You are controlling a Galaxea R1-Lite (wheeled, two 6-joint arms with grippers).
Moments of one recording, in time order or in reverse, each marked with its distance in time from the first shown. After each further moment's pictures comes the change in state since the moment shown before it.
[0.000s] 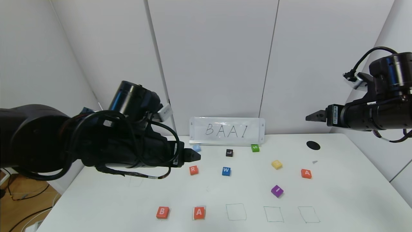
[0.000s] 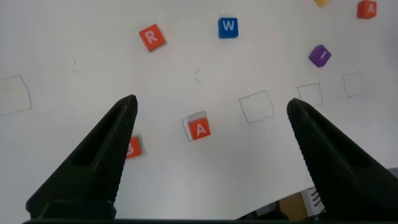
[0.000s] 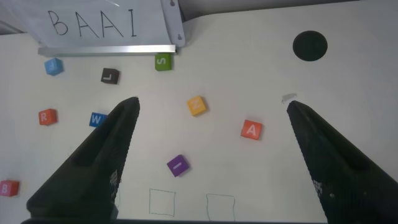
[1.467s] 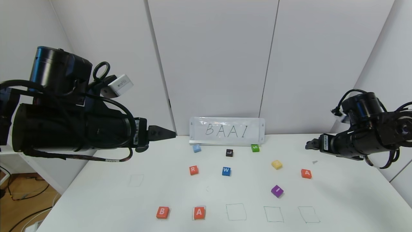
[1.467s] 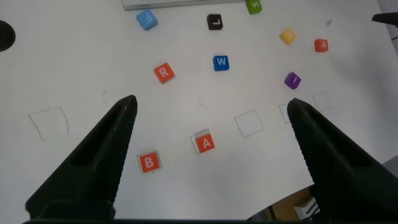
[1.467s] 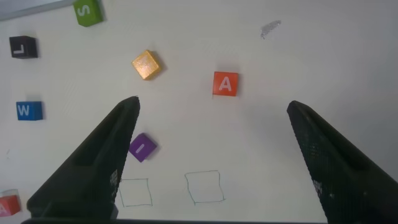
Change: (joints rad) left arm 0.183 -0.169 0.005 -0.001 -0.186 0.111; right arm -0.048 0.149 0.115 -0.007 -0.058 0.100
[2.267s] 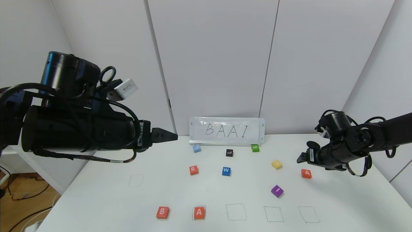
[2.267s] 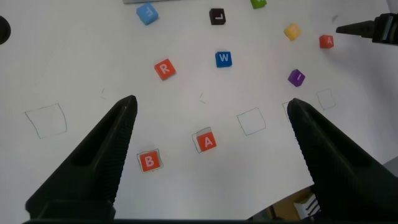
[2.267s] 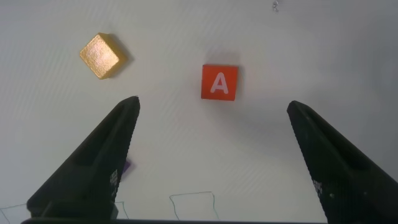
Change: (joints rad) left arm 0.000 0.027 -0.002 -0.001 -0.001 0.000; right arm -0.015 0.231 -0.076 0.011 0.003 0.003
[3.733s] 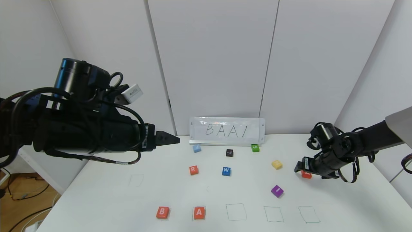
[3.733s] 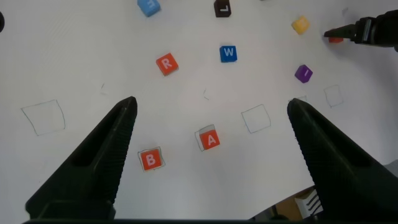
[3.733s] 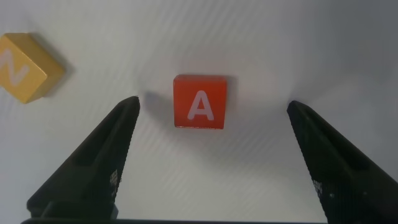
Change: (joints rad) left arm 0.000 0.038 -0.002 0.000 0.004 0.003; right arm -0.024 0.170 -0.072 0.015 -0.003 -0.002
